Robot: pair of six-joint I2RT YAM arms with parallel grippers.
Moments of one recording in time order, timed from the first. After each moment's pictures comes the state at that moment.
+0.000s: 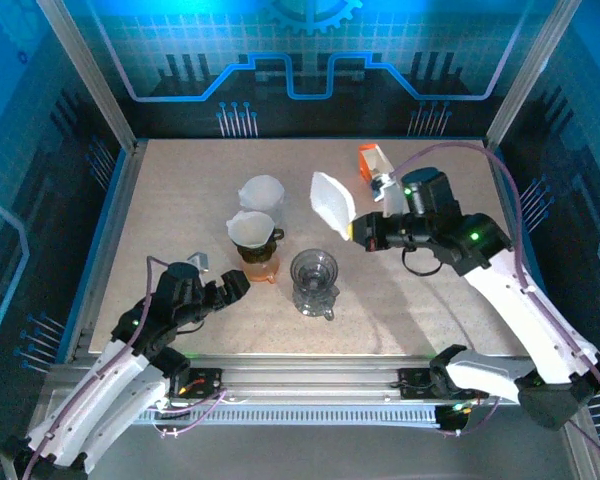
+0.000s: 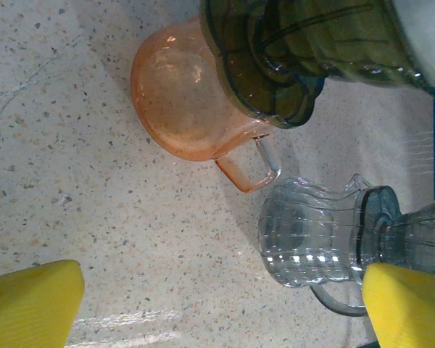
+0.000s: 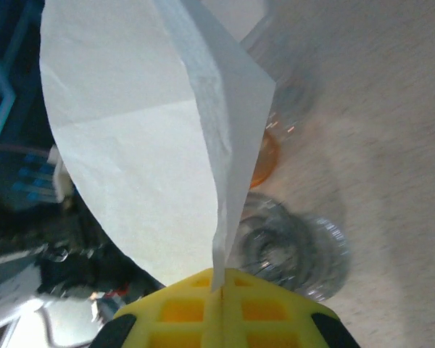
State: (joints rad) left arm -0.43 0.52 0.46 -0.63 0.12 -0.92; right arm 0.57 1.14 1.33 -0.91 -0.38 0.49
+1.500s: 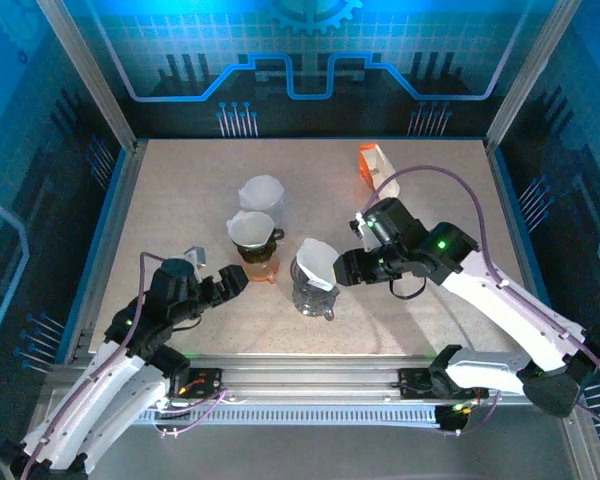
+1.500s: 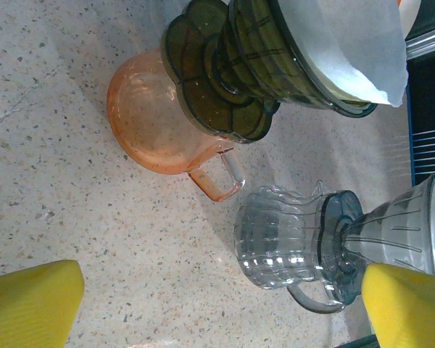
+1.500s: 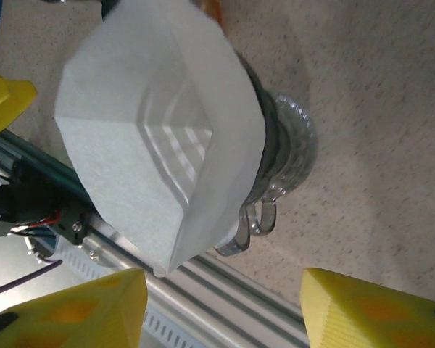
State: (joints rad) left arm -0.42 0.53 0.53 -0.66 0.13 -0.90; right arm 0.74 1.17 1.26 -1.09 -0.19 0.52
